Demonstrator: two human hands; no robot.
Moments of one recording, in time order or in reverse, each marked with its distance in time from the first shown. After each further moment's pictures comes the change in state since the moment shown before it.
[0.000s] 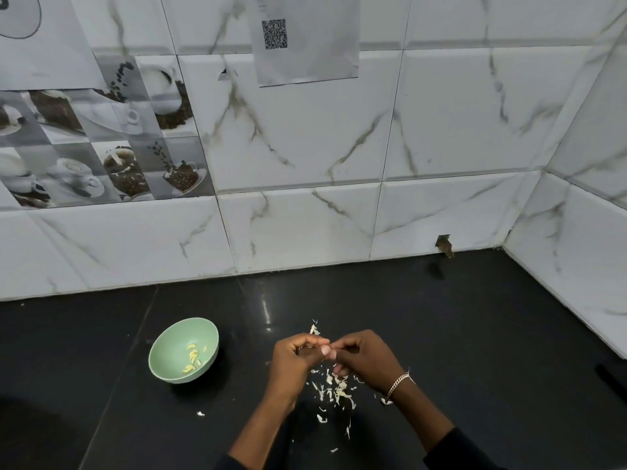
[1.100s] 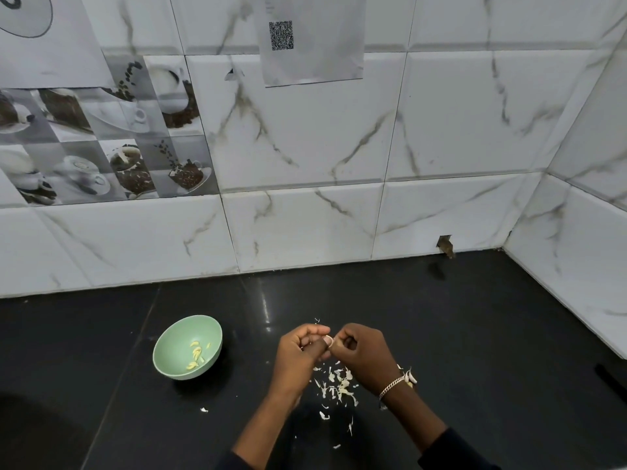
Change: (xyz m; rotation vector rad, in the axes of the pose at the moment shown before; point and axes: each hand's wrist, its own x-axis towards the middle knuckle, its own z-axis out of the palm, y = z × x) left_hand -0.002 0.005 0.003 -0.150 0.005 -0.034; right_hand 0.003 -0.005 0.018 -0.264 0.307 -0.147
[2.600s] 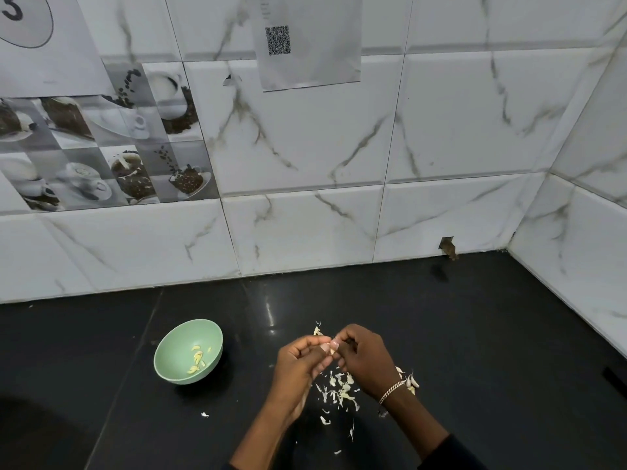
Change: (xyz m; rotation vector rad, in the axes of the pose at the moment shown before) left_hand -0.006 -0.005 -0.001 -0.231 -0.042 -0.115; right_hand 0.004 0.012 0.004 0.155 -0.022 0.017
